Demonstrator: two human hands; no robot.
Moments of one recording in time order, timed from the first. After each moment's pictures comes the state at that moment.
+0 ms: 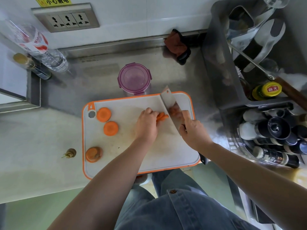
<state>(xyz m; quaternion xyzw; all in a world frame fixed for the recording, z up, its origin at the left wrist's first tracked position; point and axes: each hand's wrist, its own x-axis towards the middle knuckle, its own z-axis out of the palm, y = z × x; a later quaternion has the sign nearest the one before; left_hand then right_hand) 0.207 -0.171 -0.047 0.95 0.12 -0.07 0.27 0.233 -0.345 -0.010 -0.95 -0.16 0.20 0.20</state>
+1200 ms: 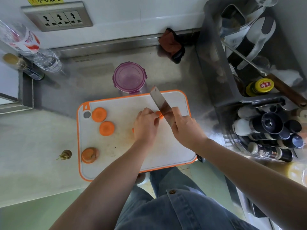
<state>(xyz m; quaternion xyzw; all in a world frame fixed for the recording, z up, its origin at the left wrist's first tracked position) 0.200 -0.185 -0.035 0.94 0.15 -0.03 0.29 0.230 -0.329 0.009 -0.95 -0.21 0.19 0.15</state>
